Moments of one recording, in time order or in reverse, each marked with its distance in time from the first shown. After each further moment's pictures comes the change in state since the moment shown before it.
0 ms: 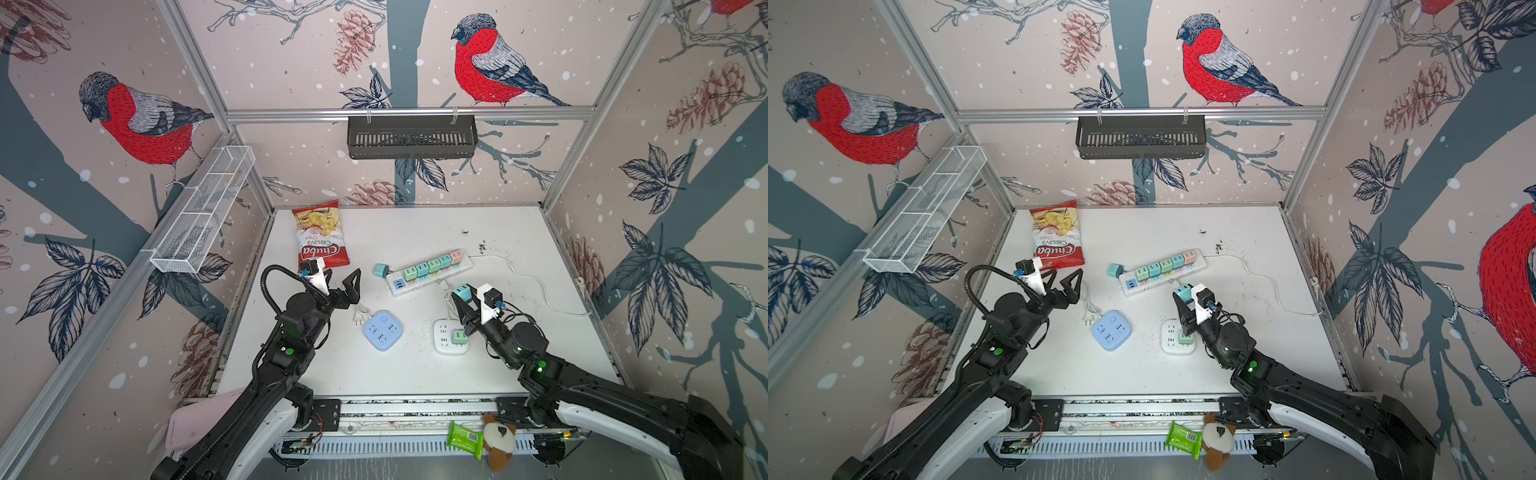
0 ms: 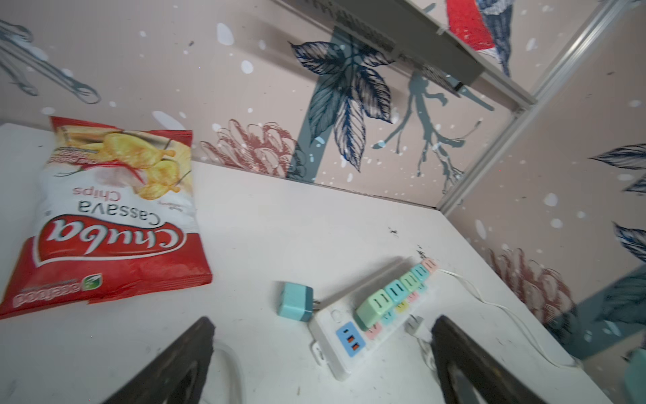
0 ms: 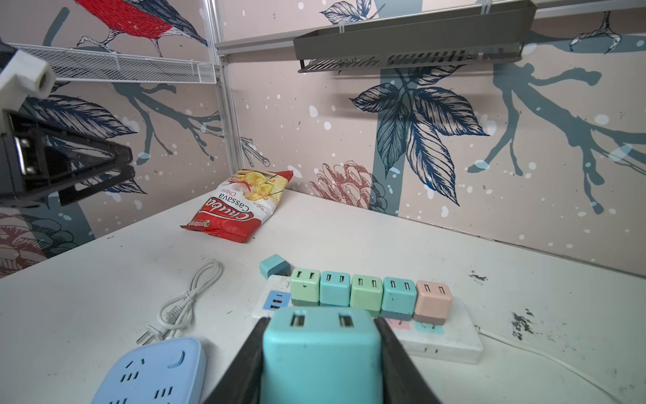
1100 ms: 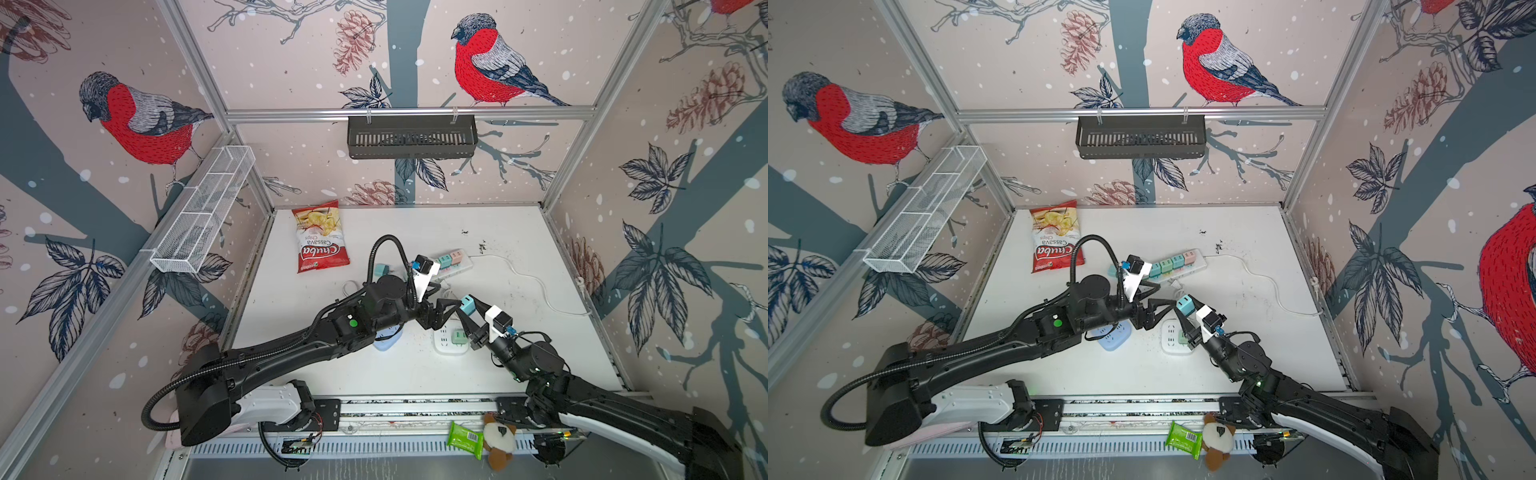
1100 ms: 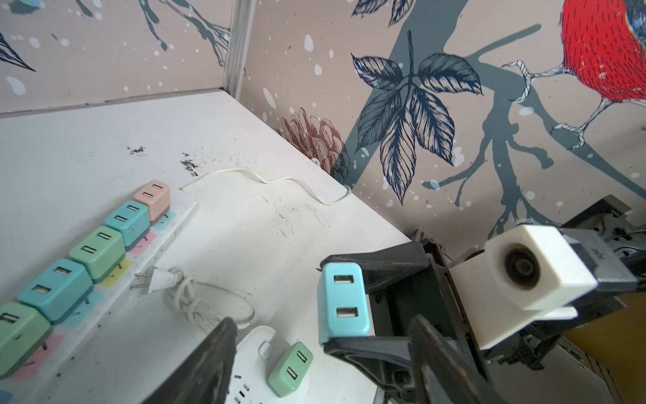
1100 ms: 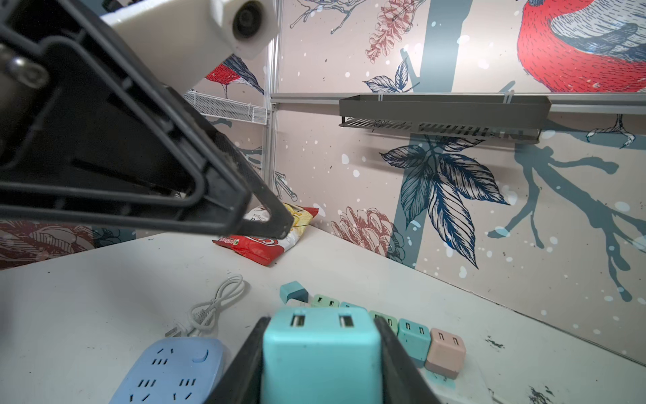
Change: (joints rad) left arm -0.668 0.584 0.512 -0.111 0.093 0.019; right arm 0.071 -0.204 -0.158 0.129 -0.067 -0.159
